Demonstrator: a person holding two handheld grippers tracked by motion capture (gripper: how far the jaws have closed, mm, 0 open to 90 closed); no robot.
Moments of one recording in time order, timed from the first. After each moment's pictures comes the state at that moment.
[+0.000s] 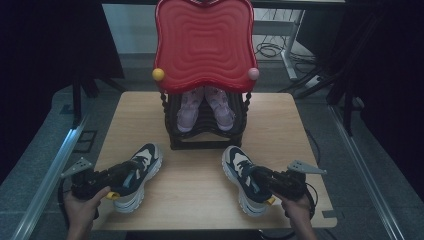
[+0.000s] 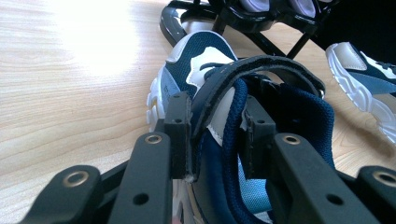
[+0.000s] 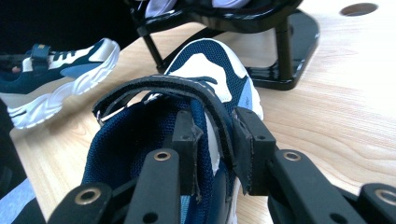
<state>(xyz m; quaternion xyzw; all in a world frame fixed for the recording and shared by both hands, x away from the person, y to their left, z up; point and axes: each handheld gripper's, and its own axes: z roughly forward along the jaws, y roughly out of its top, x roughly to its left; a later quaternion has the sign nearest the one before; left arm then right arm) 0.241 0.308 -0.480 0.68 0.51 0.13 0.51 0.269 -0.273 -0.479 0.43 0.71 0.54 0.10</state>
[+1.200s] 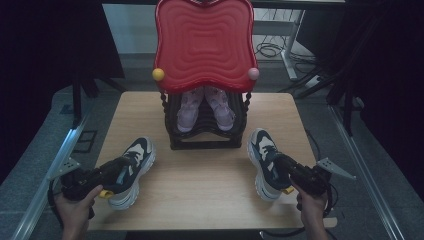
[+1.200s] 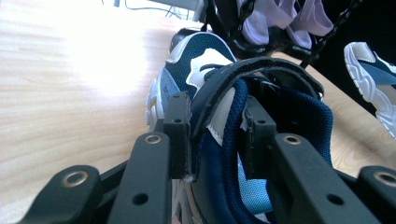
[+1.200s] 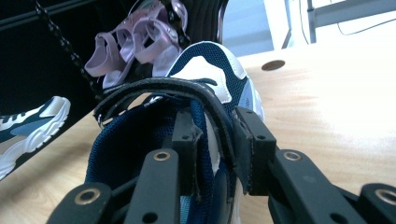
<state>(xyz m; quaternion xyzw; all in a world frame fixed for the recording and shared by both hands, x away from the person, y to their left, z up) 0.234 0.319 -0.464 0.65 0.52 0.15 0.54 0.273 -0.322 -0.469 0.49 0.62 0.60 0.17</state>
